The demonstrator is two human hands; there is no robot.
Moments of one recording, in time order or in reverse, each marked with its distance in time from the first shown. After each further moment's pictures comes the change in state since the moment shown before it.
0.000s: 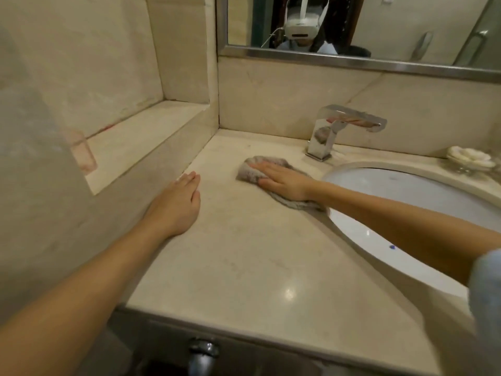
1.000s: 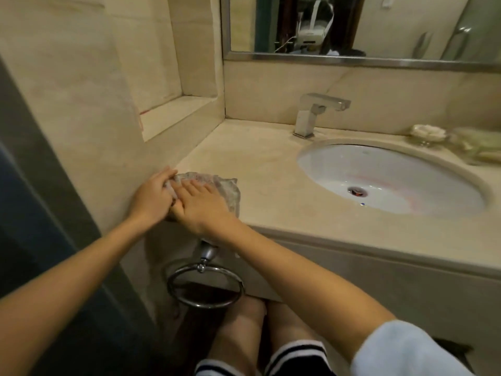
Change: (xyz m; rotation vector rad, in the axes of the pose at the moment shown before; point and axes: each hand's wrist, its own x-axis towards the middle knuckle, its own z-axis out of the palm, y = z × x) left_hand -0.161 0.011 -0.035 -0.339 0.287 -0.165; right_hand -0.094 -0.258 0.081 -0.008 0.150 0.030
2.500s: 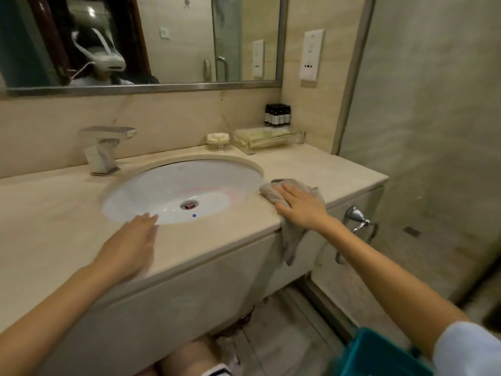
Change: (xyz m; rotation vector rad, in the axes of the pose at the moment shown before) left_hand -0.042 0.238 0.160 0.222 -0.513 0.604; right_hand -0.386 0.305 -0.140 -0.140 0.170 1.022
